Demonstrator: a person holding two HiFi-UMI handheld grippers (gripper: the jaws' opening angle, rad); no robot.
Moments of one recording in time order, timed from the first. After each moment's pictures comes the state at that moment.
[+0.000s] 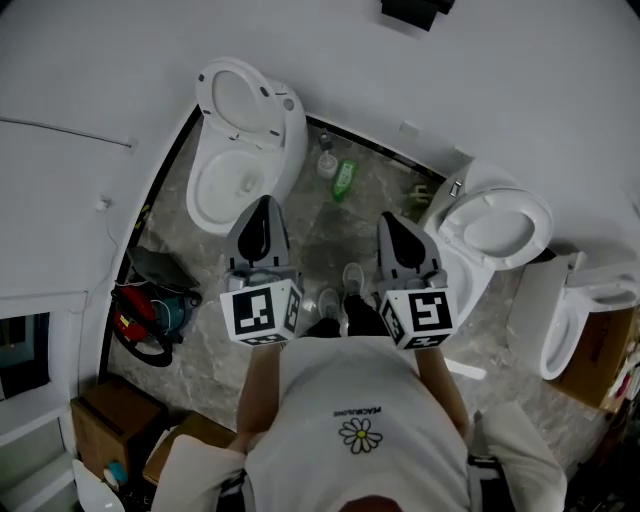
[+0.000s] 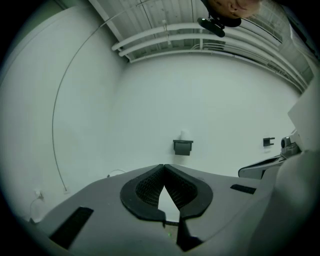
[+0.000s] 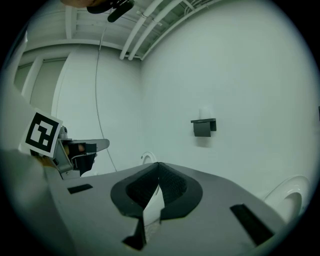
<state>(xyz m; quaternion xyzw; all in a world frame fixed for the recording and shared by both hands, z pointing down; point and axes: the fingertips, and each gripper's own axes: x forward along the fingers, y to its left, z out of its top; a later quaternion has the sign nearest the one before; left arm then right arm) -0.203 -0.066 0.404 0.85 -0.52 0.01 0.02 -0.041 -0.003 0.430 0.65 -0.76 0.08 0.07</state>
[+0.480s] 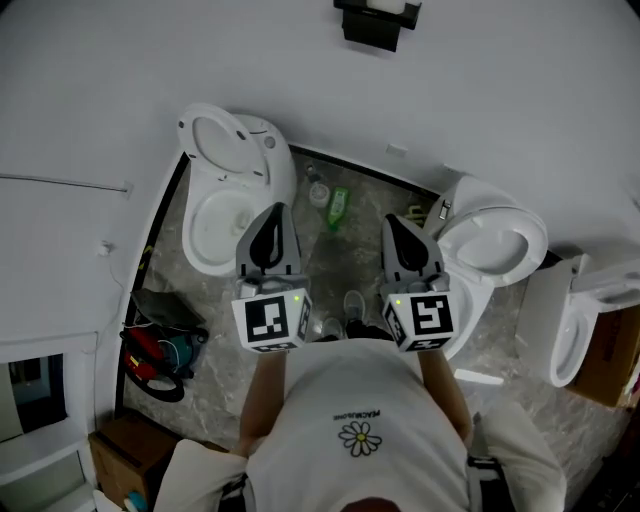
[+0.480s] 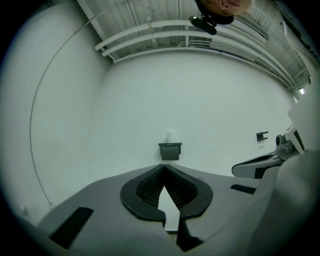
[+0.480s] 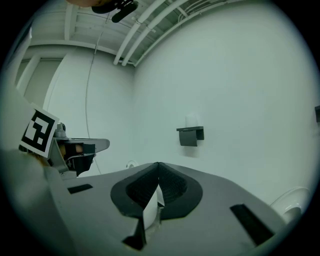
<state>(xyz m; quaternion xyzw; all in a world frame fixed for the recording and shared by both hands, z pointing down) -0.103 -0.122 0.387 0.88 -0.47 0.02 -0.02 0.042 -0.058 0.416 0.68 -0.73 0.05 0.04</state>
